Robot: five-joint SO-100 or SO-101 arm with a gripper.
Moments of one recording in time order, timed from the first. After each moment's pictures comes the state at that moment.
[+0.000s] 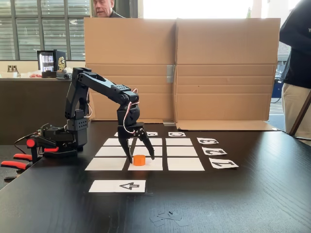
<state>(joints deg) 24.4 72.2 93.2 68.4 58.0</state>
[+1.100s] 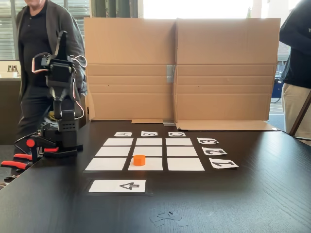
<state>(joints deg) 75.5 120.0 102.7 41.6 80.8</state>
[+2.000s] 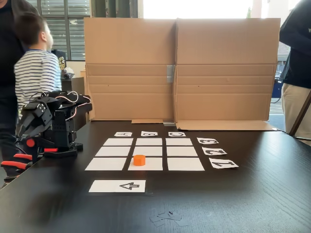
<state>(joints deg) 100.6 179.6 170.9 40.3 87.9</state>
